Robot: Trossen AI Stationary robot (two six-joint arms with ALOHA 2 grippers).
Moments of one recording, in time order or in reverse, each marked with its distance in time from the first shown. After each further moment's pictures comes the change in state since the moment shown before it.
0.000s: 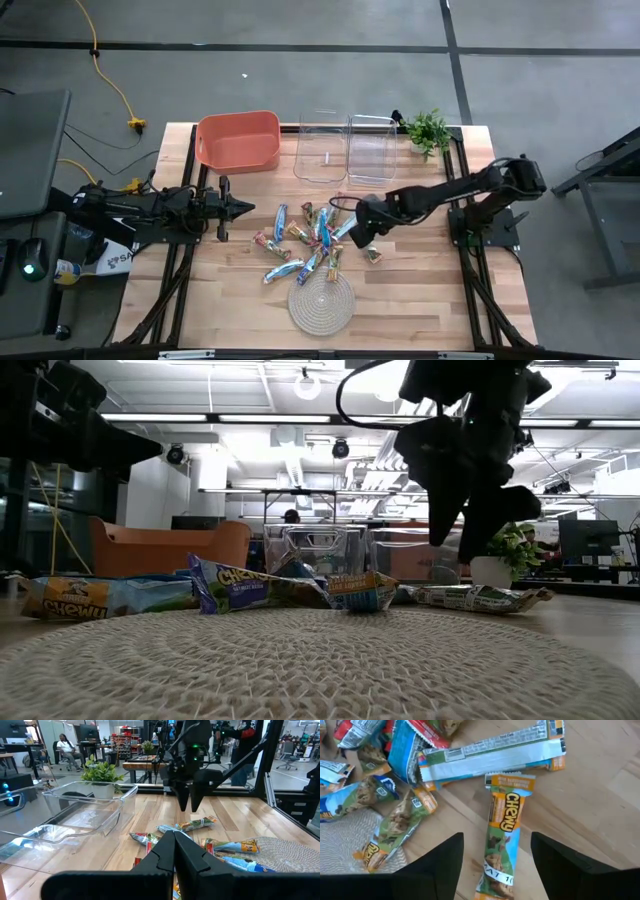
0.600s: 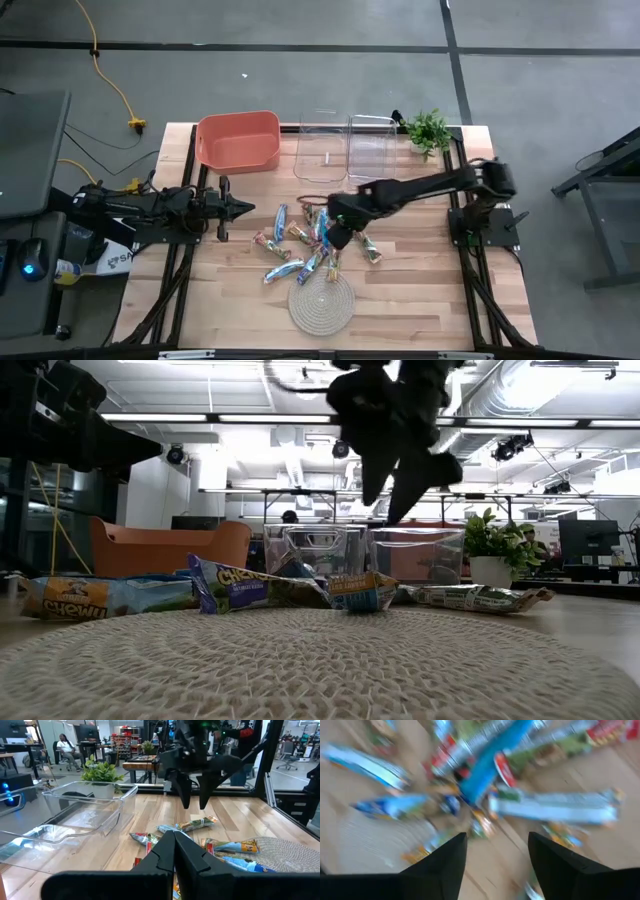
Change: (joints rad) left arm 0.000 0.000 0.000 0.000 0.000 0.000; right arm 0.004 0.274 0.514 -0.336 -0.018 -0.230
